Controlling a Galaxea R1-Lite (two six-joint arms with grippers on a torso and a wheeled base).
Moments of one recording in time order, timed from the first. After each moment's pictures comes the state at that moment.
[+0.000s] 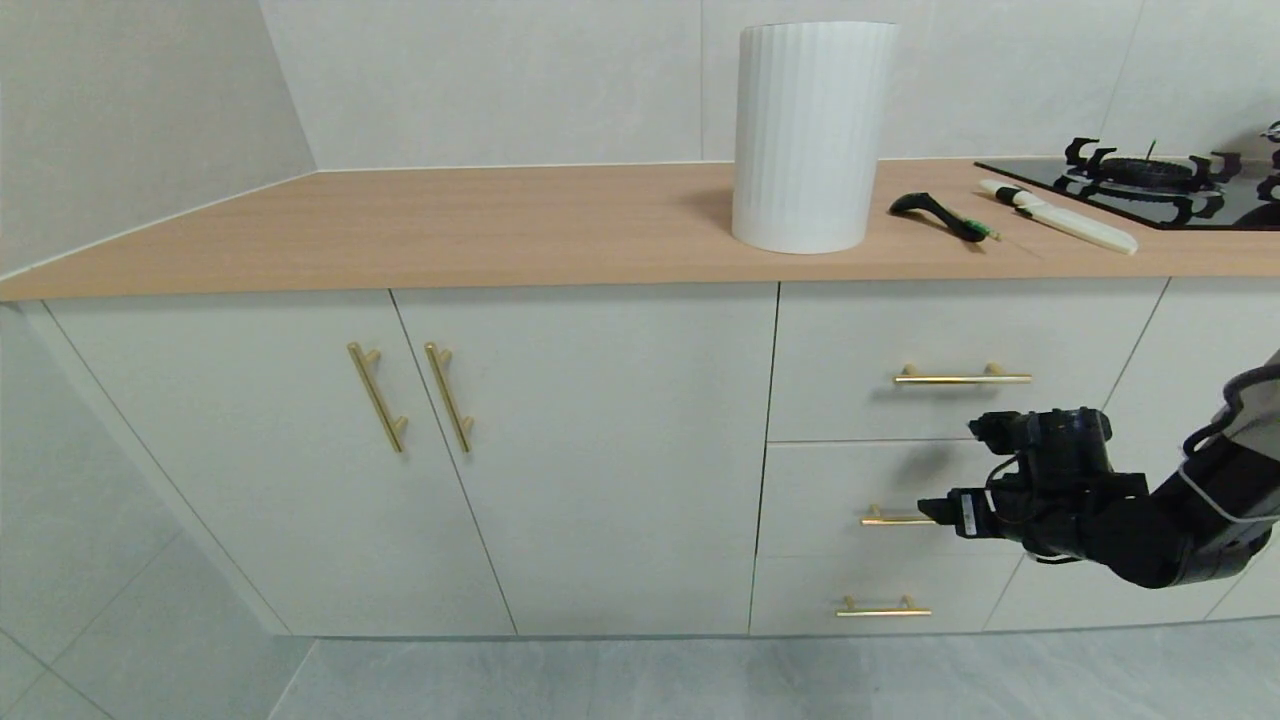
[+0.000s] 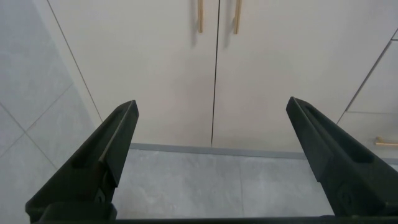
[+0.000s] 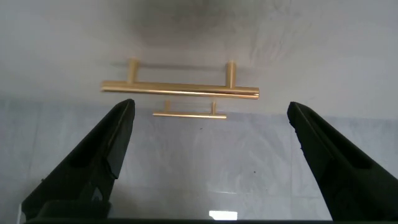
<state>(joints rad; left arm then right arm) 0.00 0.00 0.00 0.00 0.07 -0.01 0.09 2.15 -0.80 -0.70 -0.08 0.03</state>
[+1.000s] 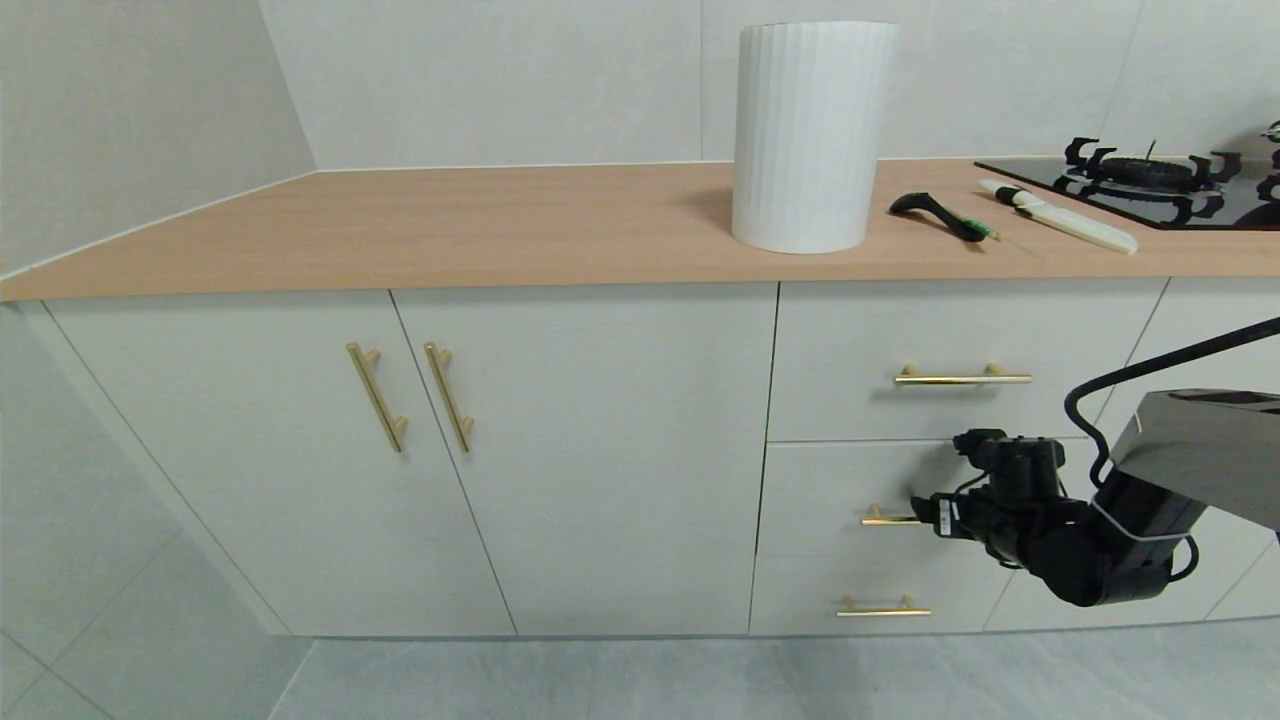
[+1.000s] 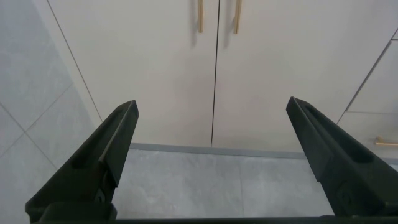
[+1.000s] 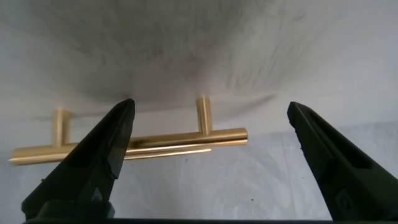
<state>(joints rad) 0.00 0.00 0.00 0.00 0.07 -0.01 0.09 2.40 -0.90 -0.94 -0.21 0.07</state>
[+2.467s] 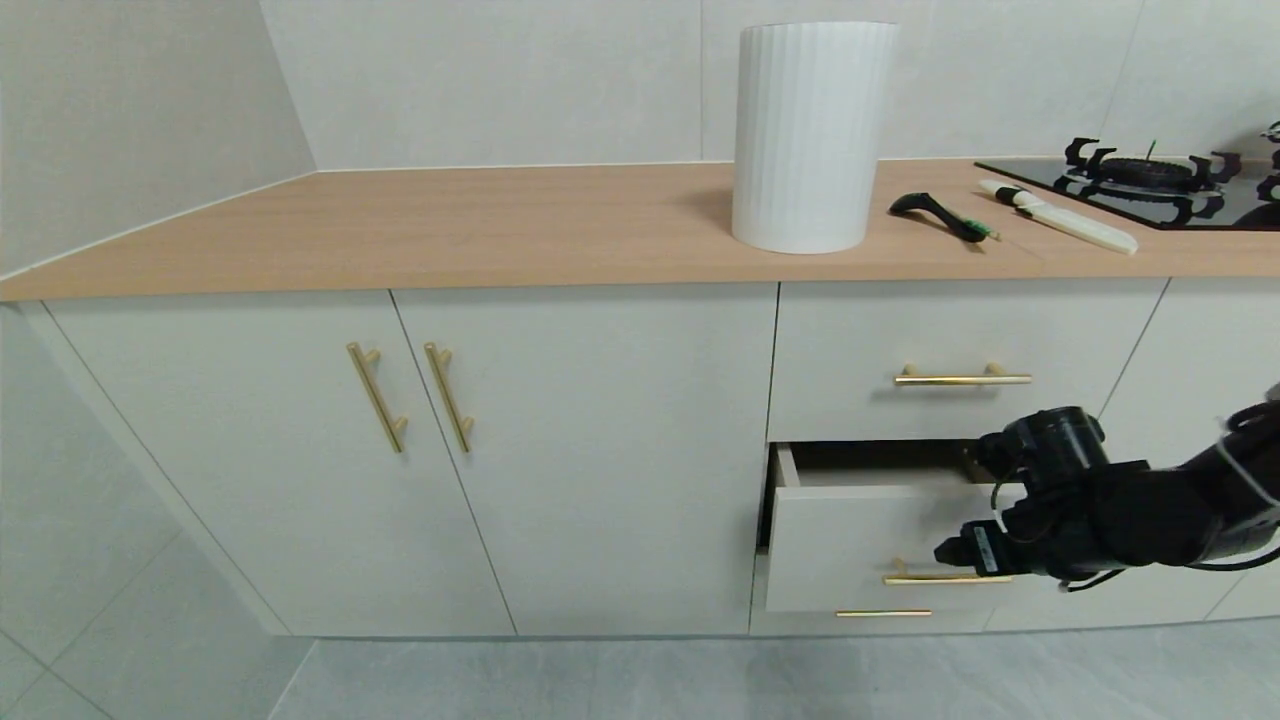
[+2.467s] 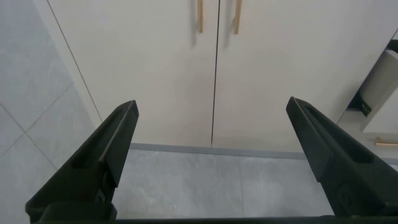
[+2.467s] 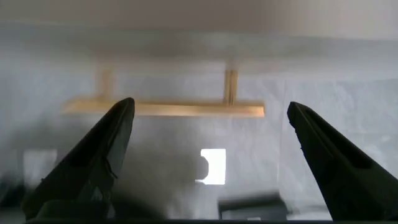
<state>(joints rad) 0.00 0.00 0.00 0.00 0.07 -0.01 0.14 1.99 -0.84 -0.22 -0.12 0.05</state>
